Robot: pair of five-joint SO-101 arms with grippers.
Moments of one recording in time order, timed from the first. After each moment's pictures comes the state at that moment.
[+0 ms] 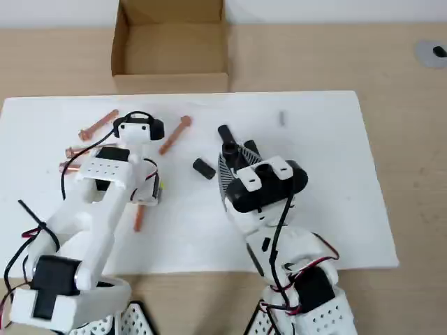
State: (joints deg) left arm 4.0 -7.1 42.0 58.1 -8.9; right arm -29.5 -103.6 87.1 32.2 -7.3
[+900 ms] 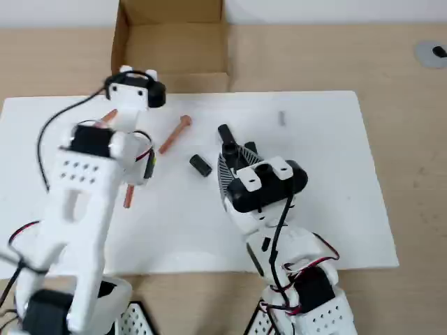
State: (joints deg) left arm 7.0 -25.4 16.4 87.9 -12.2; right arm -29.5 -103.6 87.1 32.2 -7.3
